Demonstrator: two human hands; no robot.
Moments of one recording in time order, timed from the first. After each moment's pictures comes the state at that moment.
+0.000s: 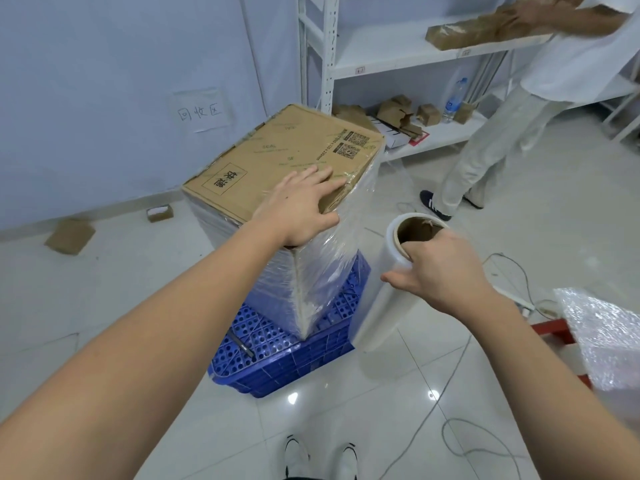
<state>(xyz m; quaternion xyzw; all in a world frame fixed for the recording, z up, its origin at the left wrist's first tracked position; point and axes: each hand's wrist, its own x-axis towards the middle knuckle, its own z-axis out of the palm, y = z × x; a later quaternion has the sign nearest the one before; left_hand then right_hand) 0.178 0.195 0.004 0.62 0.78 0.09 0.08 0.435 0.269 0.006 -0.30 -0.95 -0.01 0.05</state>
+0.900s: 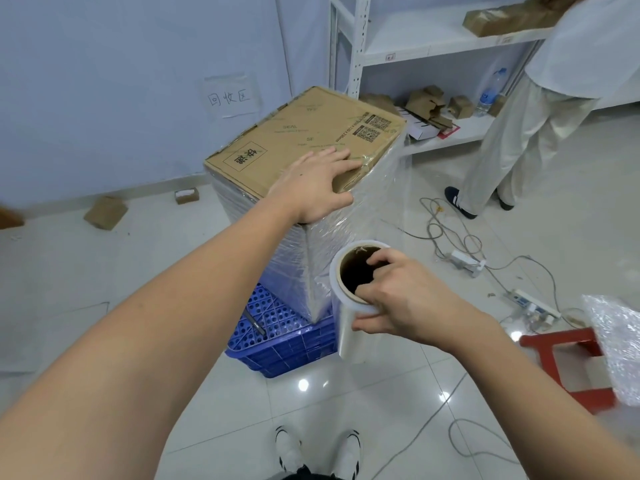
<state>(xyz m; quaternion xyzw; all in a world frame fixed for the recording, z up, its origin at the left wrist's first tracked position) 0.176 0.197 -0.002 0.60 0.79 0.11 0.07 0.424 0.214 -0.004 0.04 -1.00 0.04 0.05</state>
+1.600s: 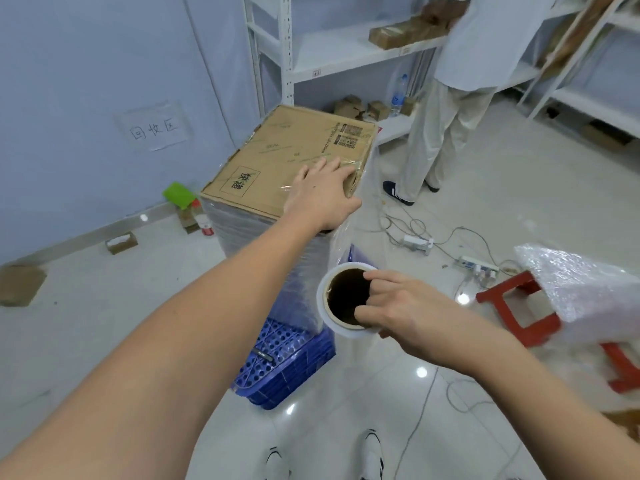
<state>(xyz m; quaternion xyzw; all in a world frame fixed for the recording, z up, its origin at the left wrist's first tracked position) 0.173 0.191 0.002 0.64 0.75 0.14 0.06 0.406 0.115 0.006 -0.07 -1.00 -0.01 0.00</state>
